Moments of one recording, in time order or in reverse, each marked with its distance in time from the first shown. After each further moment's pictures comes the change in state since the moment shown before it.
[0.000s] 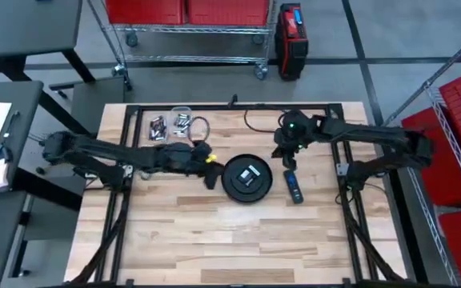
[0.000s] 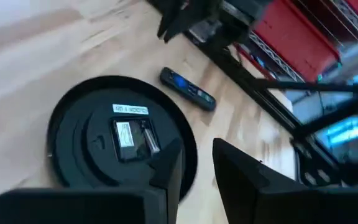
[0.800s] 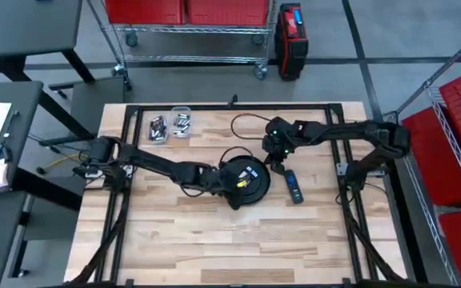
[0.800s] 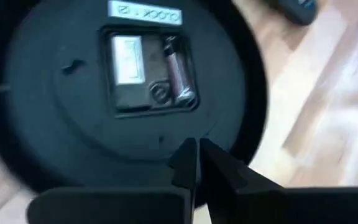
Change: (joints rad) left arm -0.129 0.379 0.379 -0.453 -0.118 -0.055; right arm 0.029 0.196 0.059 0.083 0.001 0.095
